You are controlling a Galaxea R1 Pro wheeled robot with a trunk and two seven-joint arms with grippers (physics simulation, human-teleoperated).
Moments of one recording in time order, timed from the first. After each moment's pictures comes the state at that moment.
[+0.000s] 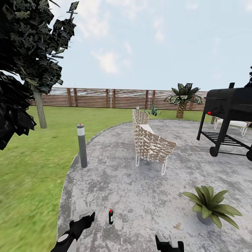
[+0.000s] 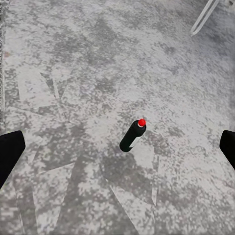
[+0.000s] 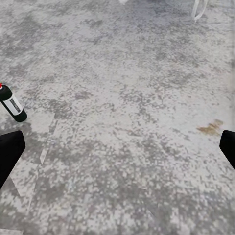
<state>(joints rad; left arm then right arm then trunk) -0.32 -0.01 0.00 -0.64 0.26 -0.03 -0.01 -0.12 0.03 0.04 -0.72 -0.03 -0.18 0.01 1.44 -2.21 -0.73</state>
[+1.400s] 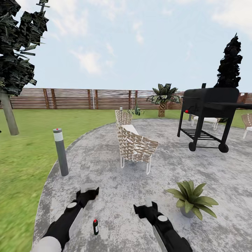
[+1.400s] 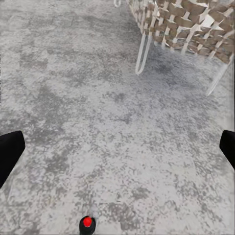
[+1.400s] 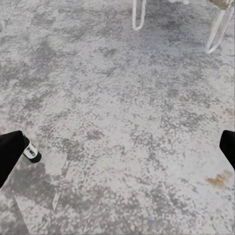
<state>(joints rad) -0.52 -0.02 -0.02 -0.65 0.11 0.04 0.00 -0.34 0.12 0.21 -0.88 -0.01 0.24 0.02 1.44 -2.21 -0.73</state>
